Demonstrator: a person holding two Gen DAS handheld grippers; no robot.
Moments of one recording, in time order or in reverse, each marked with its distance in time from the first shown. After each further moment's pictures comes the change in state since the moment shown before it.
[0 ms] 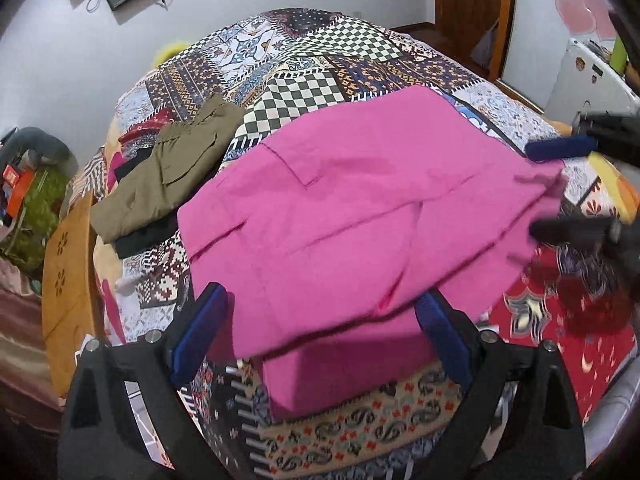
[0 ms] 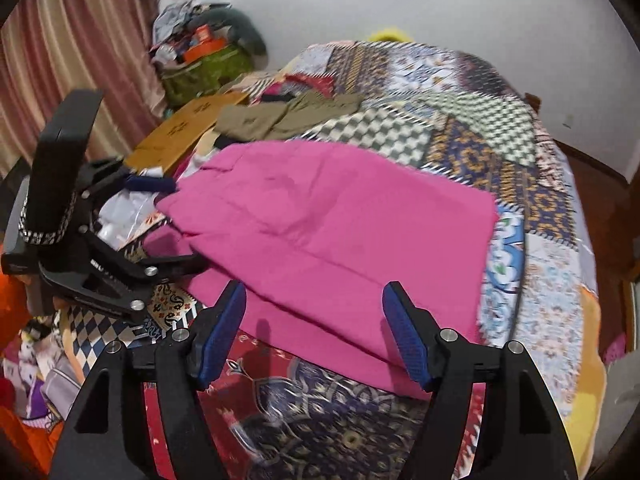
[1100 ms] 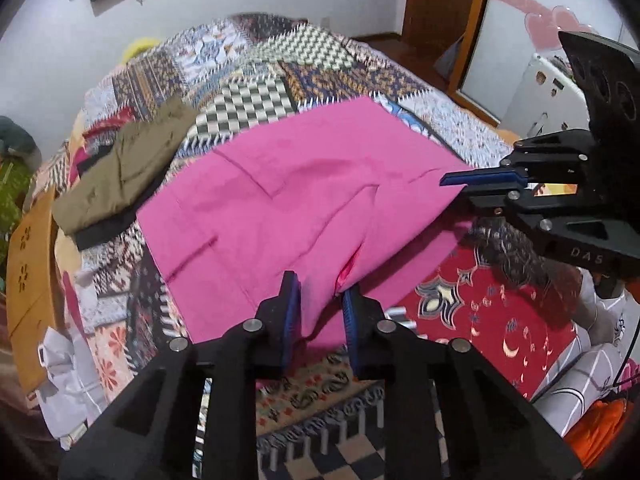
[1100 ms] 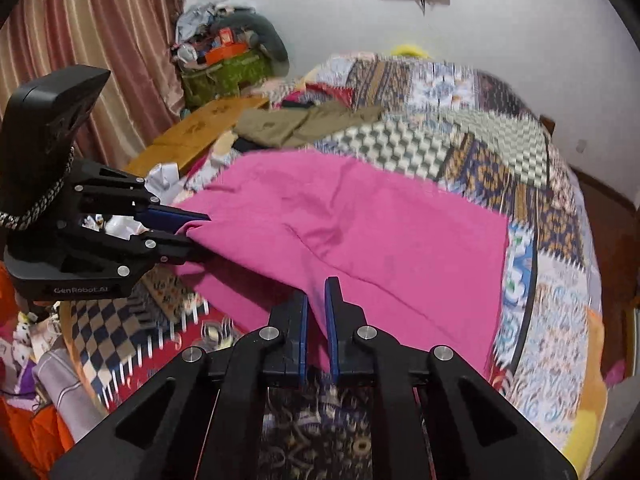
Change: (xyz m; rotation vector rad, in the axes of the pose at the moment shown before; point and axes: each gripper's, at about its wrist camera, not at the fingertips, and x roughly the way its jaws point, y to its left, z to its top) left arm -0.023 -0.024 -0.014 -0.022 -0.001 -0.174; right arm -0.006 0.009 -0.010 -0.055 -0.034 0.021
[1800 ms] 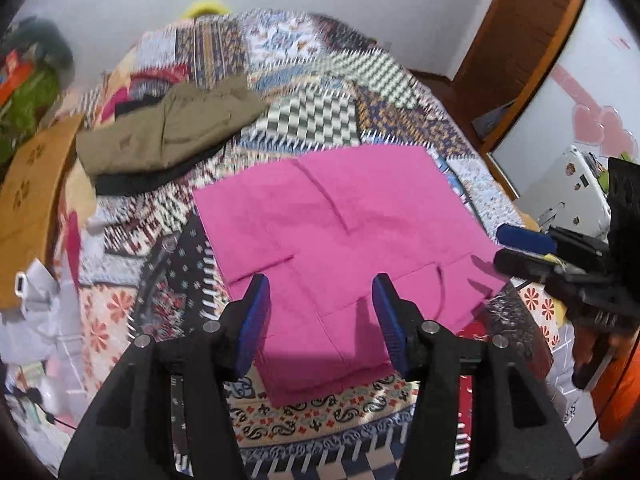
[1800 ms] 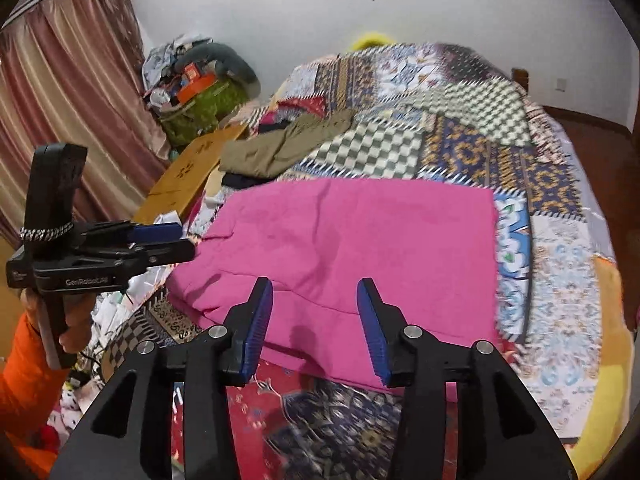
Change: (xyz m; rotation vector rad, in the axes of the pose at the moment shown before) left arm -0.009 0.063 0.010 -0.322 -0.029 -0.034; right arm -0.010 -0.023 0.019 0.230 -0.024 0.057
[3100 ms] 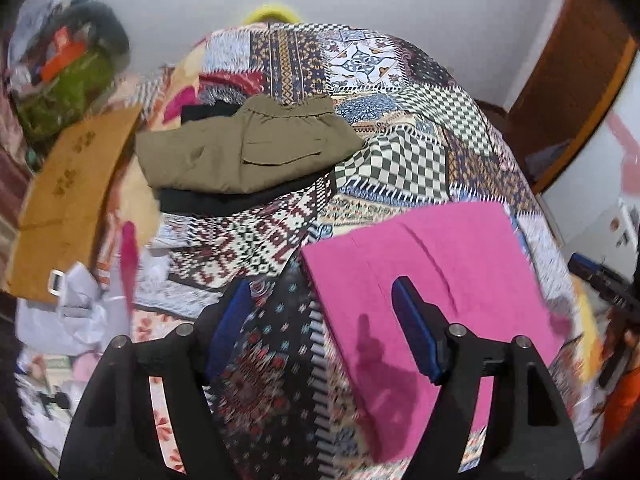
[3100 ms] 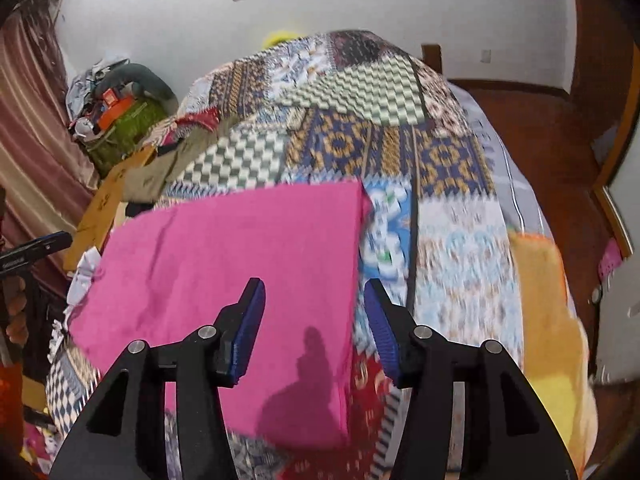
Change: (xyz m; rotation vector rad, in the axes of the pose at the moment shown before) left arm -0.005 0.079 0.056 -0.155 -0.059 0.125; right arm -0.015 -0.109 0.013 0.158 -0.016 -0.211
